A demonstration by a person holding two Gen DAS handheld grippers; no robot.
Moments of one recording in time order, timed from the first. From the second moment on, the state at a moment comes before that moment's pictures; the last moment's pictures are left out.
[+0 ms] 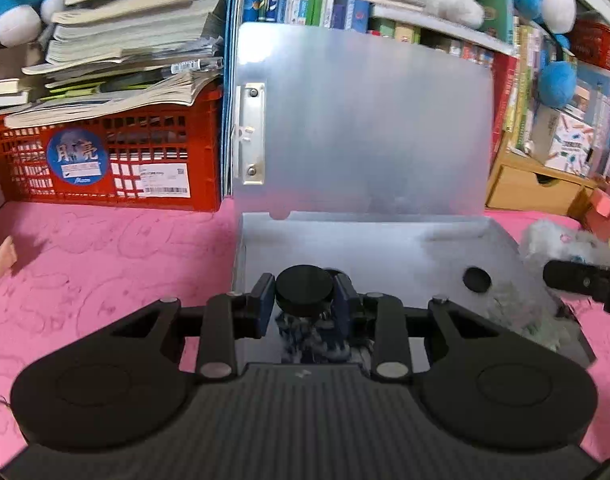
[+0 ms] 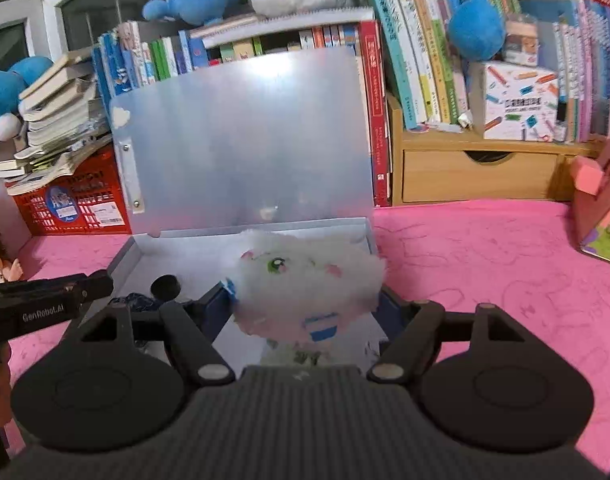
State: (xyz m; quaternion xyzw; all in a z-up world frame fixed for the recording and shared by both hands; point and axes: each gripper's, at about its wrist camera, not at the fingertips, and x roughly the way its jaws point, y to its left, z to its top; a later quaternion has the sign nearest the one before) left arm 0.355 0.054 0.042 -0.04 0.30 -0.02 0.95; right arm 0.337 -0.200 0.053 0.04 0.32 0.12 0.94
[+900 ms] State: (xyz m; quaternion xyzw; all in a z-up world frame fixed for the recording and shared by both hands) left arm 0.418 0.058 0.005 -0.05 0.35 -0.01 0.93; right arm 0.414 -0.183 0.006 0.04 0.39 0.08 0.92
